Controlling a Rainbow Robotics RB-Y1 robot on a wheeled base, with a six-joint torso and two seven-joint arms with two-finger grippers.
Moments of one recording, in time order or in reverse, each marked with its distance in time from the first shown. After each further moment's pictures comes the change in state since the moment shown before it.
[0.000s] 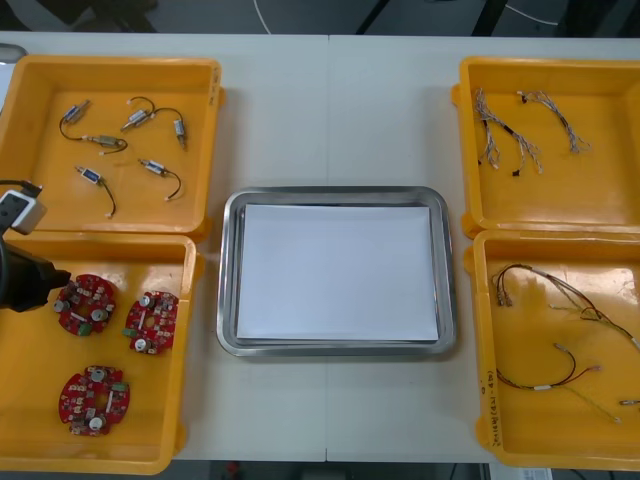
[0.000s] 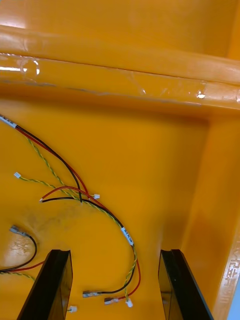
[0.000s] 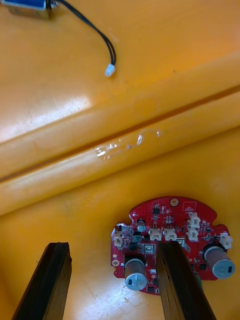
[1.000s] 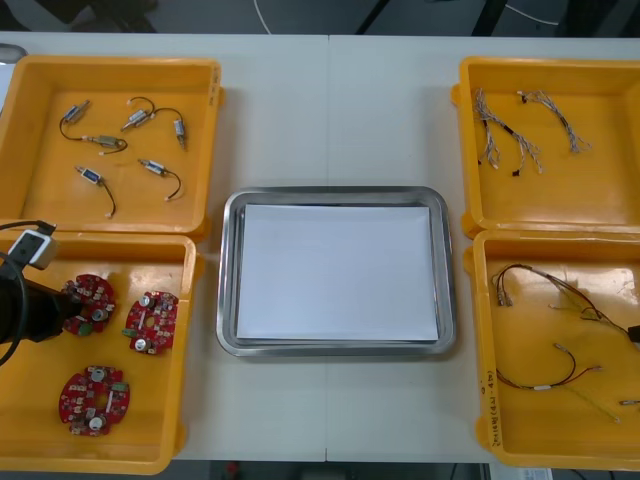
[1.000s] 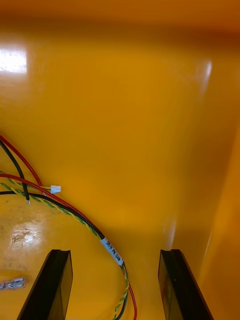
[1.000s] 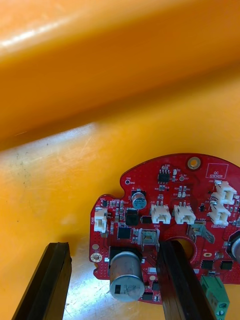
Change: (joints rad) right arm 0.032 -0.045 0.162 0.275 -0.031 -0.244 0.057; left arm 0.057 0.012 -0.106 0.119 0.009 -0.167 -0.003
